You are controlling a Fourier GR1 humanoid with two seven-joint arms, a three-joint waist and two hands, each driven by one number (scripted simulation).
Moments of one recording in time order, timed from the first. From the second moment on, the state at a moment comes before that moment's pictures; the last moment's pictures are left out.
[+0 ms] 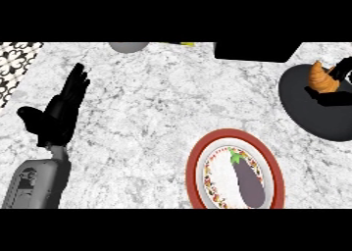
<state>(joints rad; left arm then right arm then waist) -0.28 0.14 0.07 -1.47 -0.03 0.04 0.08 -0.69 -0.50 -0.45 -0.64 0.78 -0.15 -0.51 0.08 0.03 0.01</state>
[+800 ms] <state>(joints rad) -0.31 0.15 0.08 -1.46 -0.01 0.03 0.09 -0.80 -0.55 -0.51 -0.24 0.72 0.08 -0.65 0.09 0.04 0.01</state>
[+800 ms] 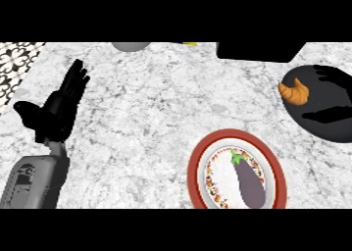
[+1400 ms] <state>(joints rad) -0.27 0.16 0.10 -1.47 -0.01 0.03 0.08 -0.74 -0.71 -0.69 -0.16 0.53 0.38 -0.81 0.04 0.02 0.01</state>
